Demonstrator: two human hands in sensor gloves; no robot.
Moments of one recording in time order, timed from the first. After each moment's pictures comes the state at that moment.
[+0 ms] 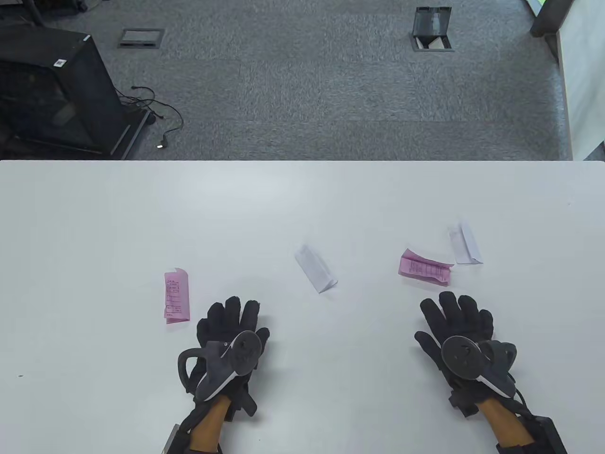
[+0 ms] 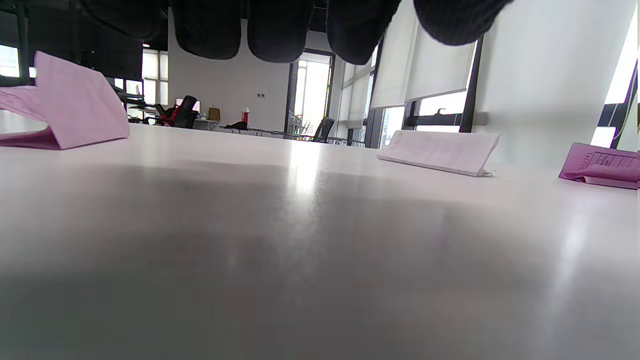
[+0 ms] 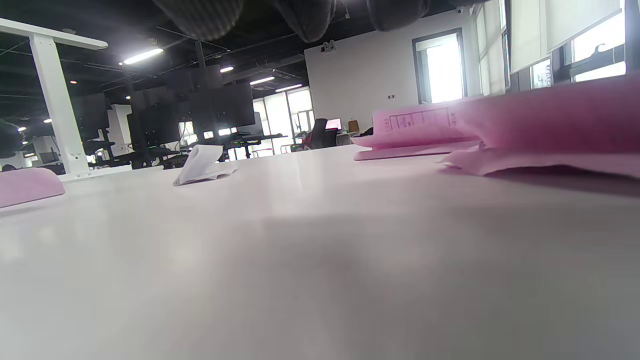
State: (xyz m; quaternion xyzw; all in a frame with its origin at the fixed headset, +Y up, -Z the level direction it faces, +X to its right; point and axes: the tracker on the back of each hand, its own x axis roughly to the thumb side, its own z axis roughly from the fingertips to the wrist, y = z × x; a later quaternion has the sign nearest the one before) left_hand -0.154 -0.749 -0.216 0.01 -0.02 0.06 1.00; right_hand 0.267 -0.750 -0.220 0.09 -0.08 0.99 0.08
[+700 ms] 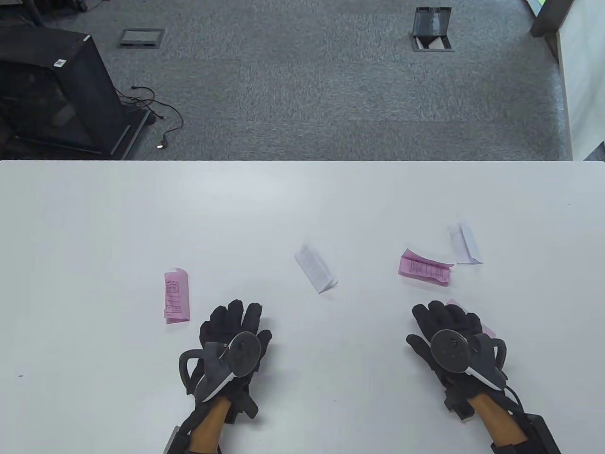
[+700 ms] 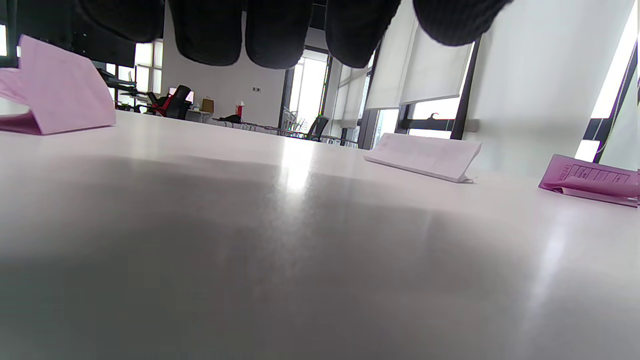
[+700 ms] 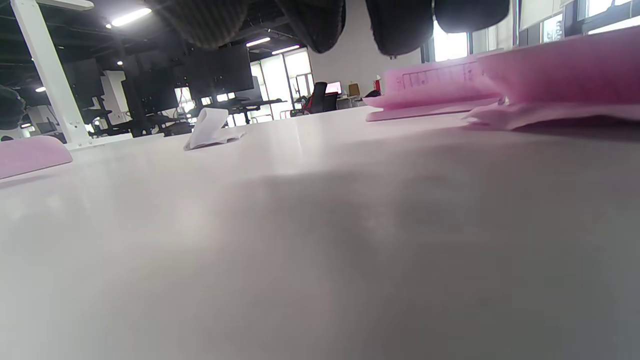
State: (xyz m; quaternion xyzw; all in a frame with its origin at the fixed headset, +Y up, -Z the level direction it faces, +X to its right) left_hand -0.154 -0.749 -0.214 0.01 -0.03 0.09 1.00; right_hand 0.248 -0.754 -0.230 0.09 -0.01 0.99 0.07
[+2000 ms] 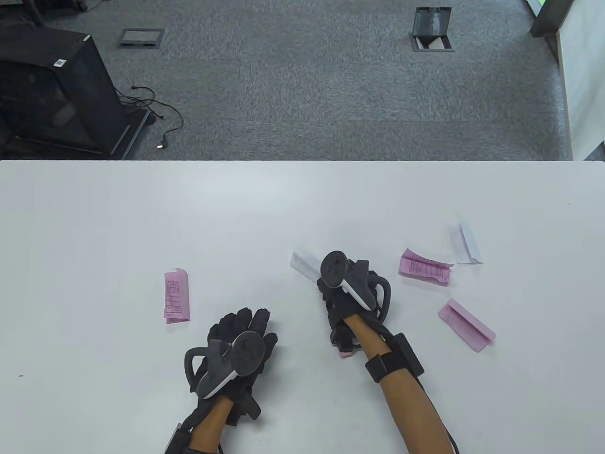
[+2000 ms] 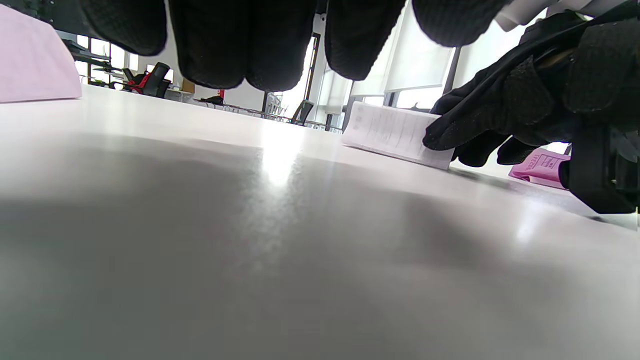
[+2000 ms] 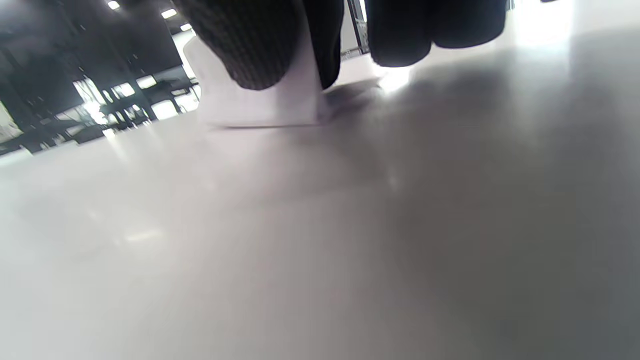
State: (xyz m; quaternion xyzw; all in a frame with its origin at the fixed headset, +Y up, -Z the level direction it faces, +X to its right) left_hand -0.145 -0.749 -0.215 -0.01 -0.06 0.10 0.99; right_hand 0.082 -0.762 -0.350 -0.01 0.05 0.99 0.13
